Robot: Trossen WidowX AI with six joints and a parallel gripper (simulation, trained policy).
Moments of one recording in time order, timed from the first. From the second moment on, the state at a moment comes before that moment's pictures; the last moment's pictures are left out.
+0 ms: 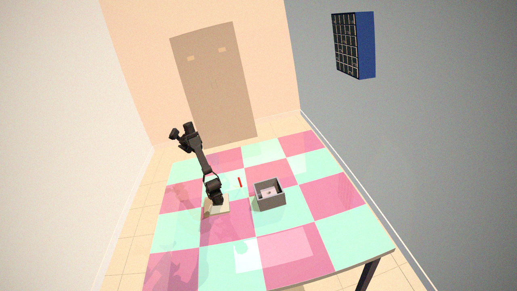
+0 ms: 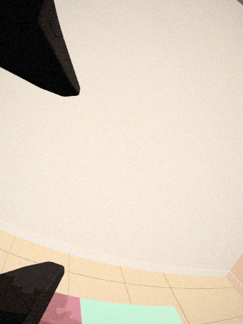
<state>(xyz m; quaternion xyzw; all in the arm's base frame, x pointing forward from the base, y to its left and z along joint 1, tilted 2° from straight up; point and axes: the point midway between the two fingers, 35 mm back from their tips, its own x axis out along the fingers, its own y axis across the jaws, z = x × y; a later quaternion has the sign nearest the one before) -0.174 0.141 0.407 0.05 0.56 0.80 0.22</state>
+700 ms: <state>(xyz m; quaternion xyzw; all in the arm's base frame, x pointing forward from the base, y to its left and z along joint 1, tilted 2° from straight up) -0.063 0.246 0.313 0.14 0.61 0.60 0.50</state>
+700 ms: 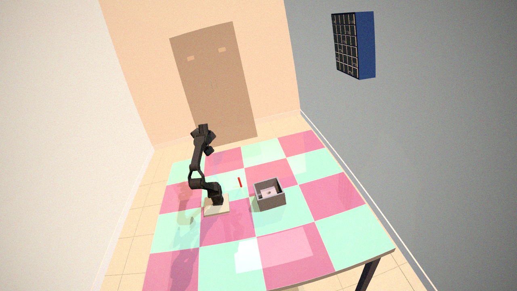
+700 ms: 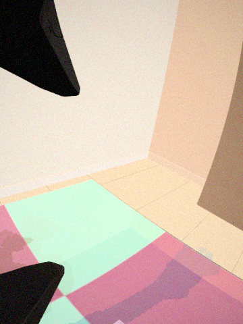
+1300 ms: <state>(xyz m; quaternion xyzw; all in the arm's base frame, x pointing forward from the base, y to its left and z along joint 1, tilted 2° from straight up) 0.053 0.247 0.248 0.23 0.64 0.34 0.65</state>
